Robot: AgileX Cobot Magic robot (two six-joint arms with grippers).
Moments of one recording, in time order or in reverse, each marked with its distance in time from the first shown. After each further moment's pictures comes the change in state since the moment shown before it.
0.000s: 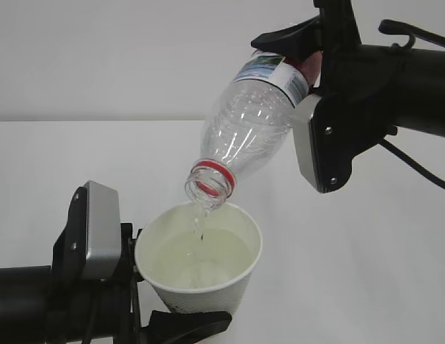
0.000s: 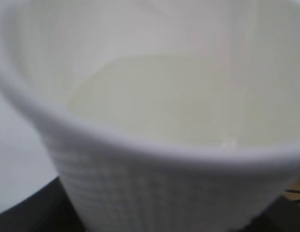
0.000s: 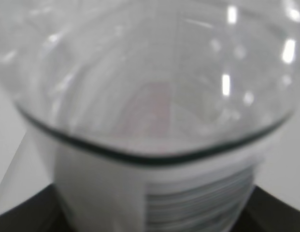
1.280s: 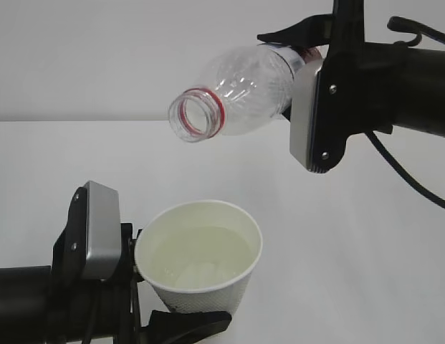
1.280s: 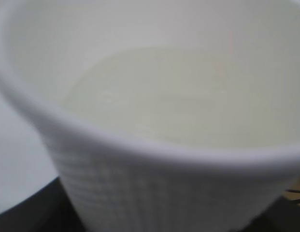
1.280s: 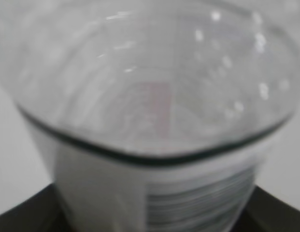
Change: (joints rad) left arm 0.000 0.000 0.000 0.000 0.002 0.000; right arm 0.000 0.000 0.000 0.002 -0.002 0.327
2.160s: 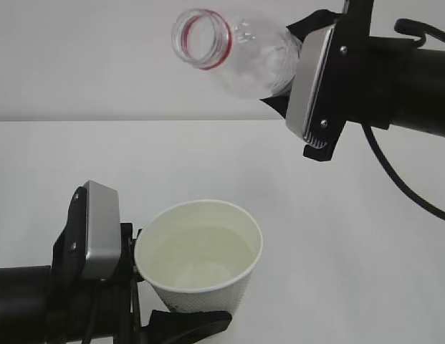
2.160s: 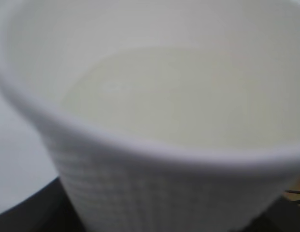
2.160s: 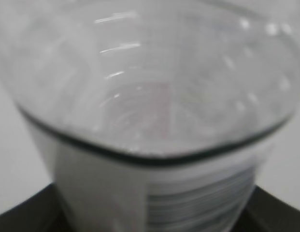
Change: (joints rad) left arm 0.000 0.000 0.000 0.000 -0.002 0.000; right arm 0.000 0.000 0.000 0.002 0.000 0.273
